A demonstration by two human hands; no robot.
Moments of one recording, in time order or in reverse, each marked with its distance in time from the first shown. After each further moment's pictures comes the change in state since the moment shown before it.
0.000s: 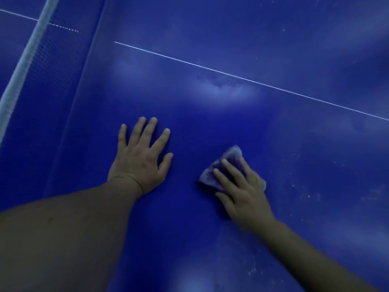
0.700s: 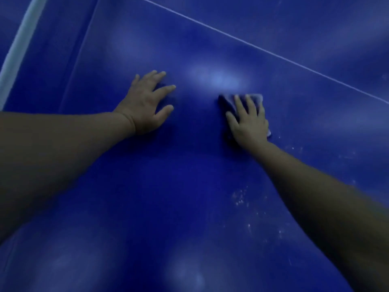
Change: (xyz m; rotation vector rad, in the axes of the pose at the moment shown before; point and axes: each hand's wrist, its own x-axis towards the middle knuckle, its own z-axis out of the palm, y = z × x) left_hand -0.033 -0.002 -0.010 -0.320 0.018 0.159; right_hand 0.020 0.016 -0.012 -0.030 -0.093 0.560
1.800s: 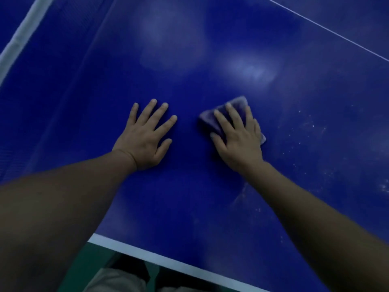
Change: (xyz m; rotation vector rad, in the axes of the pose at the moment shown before) left_hand -0.184 0.088 0.069 0.397 -0.115 -0.156; right_hand -0.131 0.017 0.041 0.030 -0.036 -0.464
